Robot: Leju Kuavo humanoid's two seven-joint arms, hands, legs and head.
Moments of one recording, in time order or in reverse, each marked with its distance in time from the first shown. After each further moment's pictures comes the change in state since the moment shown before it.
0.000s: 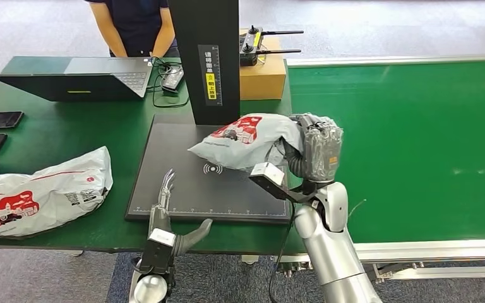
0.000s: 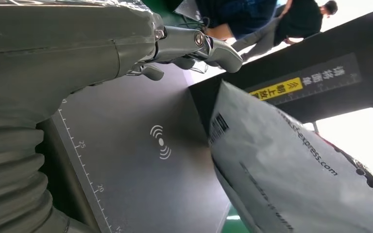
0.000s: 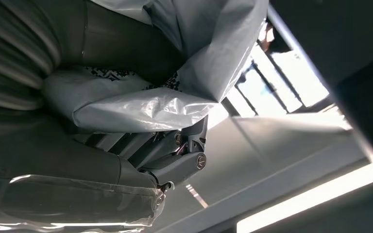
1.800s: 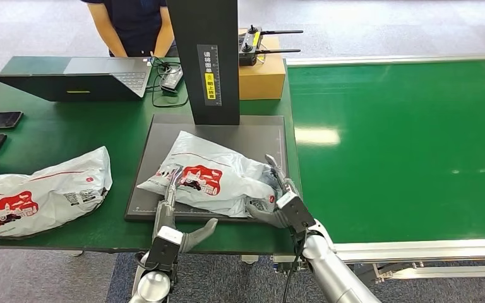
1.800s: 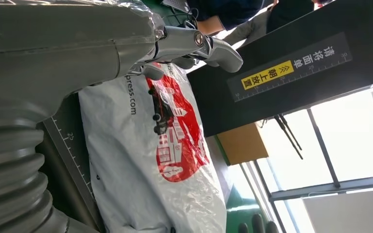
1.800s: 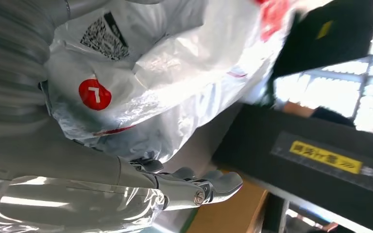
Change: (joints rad) left arm -0.026 0.000 -0.011 0.029 -0.042 -0.017 -0.002; right arm 0.053 -0.153 0.247 0.343 -0.931 0.621 -0.264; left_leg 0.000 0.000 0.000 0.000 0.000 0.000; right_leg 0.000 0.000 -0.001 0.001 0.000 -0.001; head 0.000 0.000
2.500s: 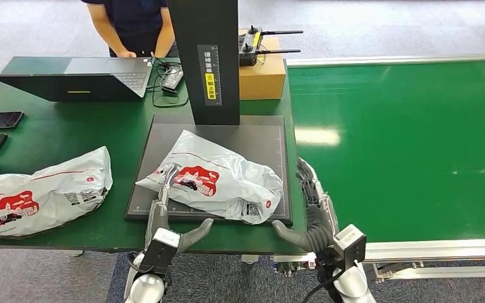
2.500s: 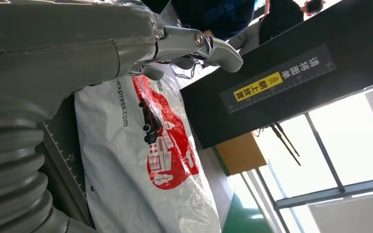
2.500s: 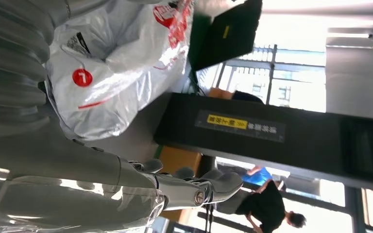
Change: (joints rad) left arm 0.048 0.016 0.009 -0.126 -0.087 -0.006 0.067; right arm 0.329 -0.032 -0.184 -0.580 -0.058 0.151 -0.005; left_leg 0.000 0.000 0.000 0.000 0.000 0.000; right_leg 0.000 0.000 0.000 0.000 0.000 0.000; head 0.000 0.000
